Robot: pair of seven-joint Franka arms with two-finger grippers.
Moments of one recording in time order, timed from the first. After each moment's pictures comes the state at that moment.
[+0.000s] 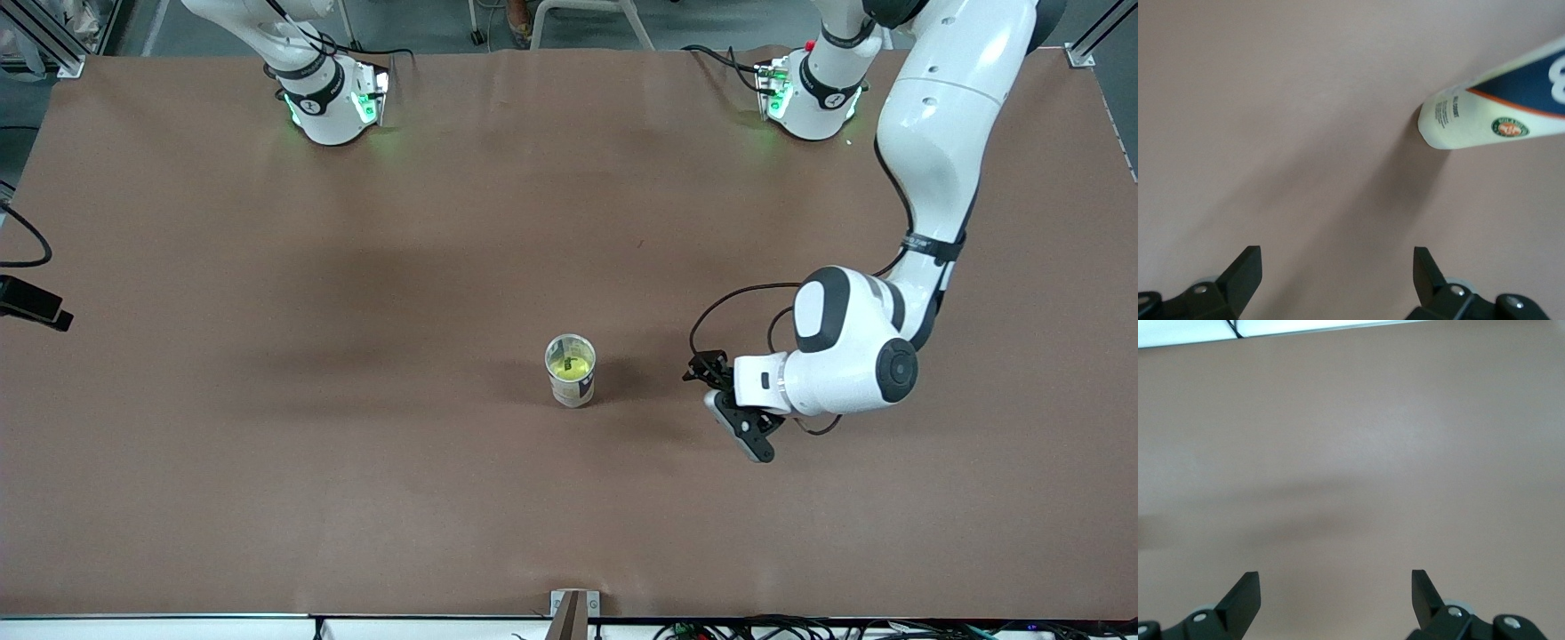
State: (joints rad) left arm -0.14 0.68 -0.23 -1.47 -0.35 2.13 0.57; right arm -0.06 0.25 -0.08 -1.31 0.01 1.62 -0.04
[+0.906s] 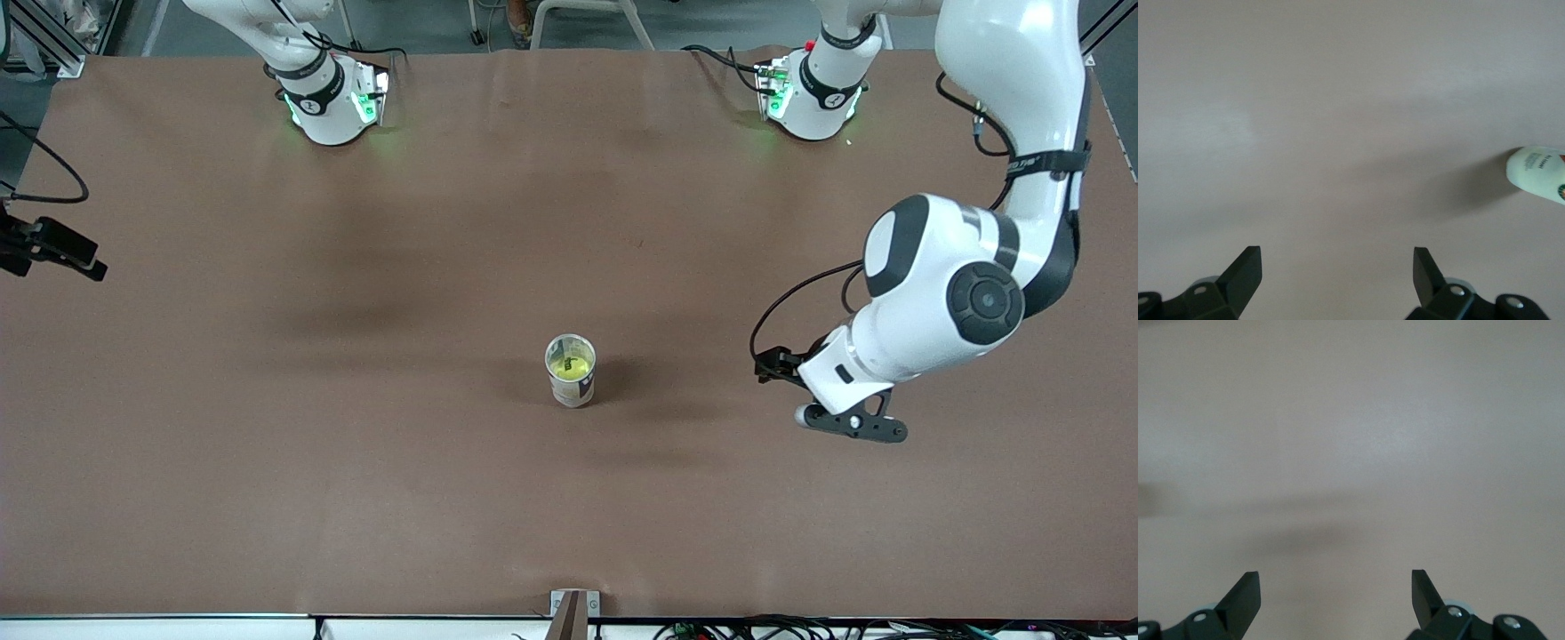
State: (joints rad) left arm -0.14 0.47 -0.16 -1.43 -0.03 1.91 -0.12; right arm -0.07 -0.01 -0.05 -1.64 0.01 1.69 -0.04
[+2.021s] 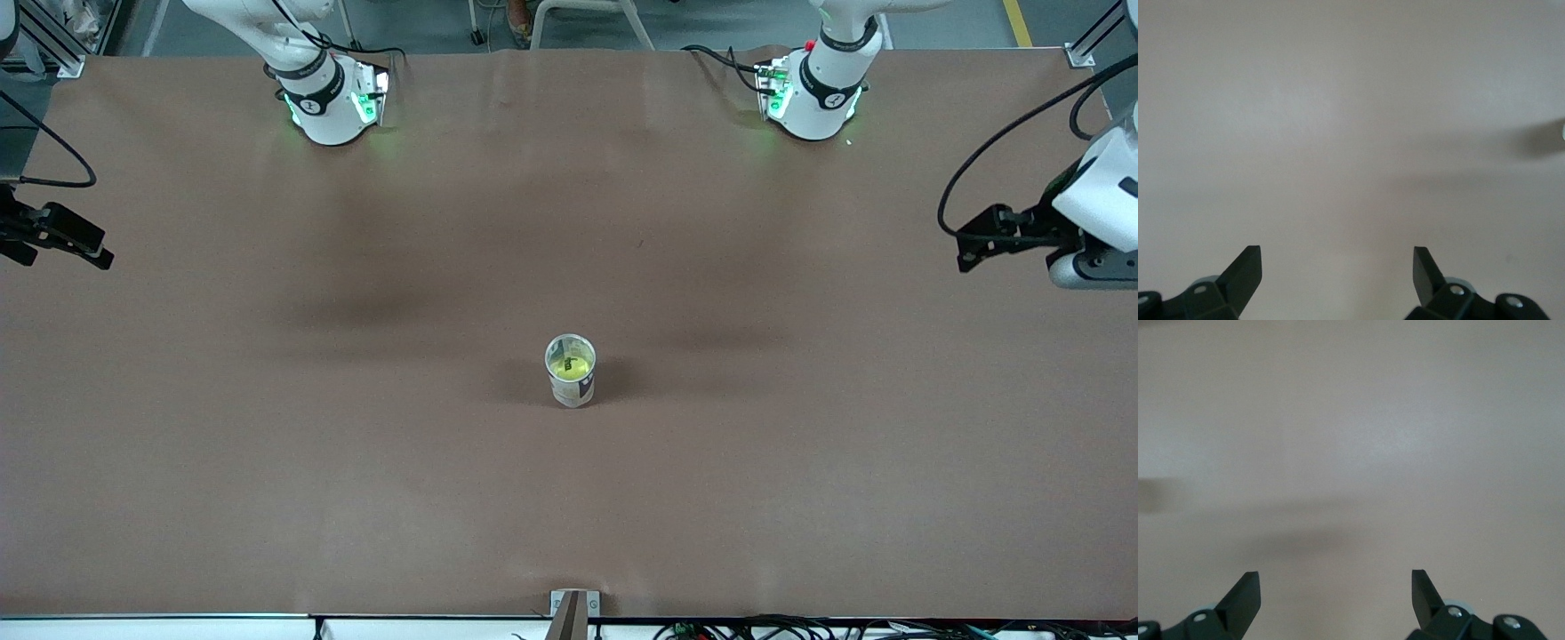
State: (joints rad) left arm 0.01 0.09 -0.13 -1.41 0.05 1.50 -0.06; right arm -0.07 -0.03 -0.04 -1.66 0.01 1.70 -0.04
